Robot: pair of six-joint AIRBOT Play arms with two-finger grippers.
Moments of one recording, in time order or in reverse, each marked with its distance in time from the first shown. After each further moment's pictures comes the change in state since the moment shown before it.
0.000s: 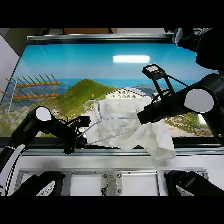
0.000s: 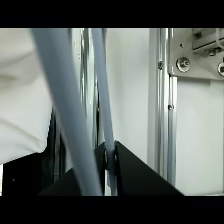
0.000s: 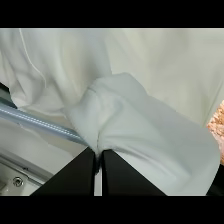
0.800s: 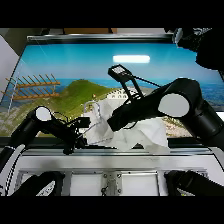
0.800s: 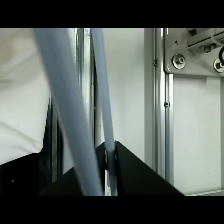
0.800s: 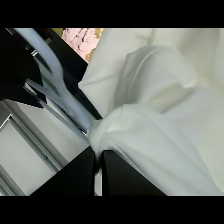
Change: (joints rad) left arm 0.000 0.000 0.000 0.000 -0.009 0.013; right arm 0.193 -0.117 0.095 0.211 -0.201 -0.065
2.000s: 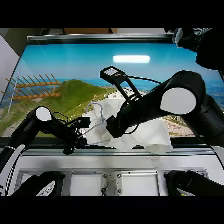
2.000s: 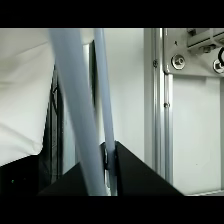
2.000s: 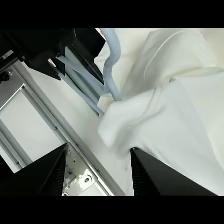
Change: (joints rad) left arm 0.000 0.000 0.000 -0.001 0.000 0.000; right arm 0.006 -0.017 0.100 0.037 0.174 -0.036
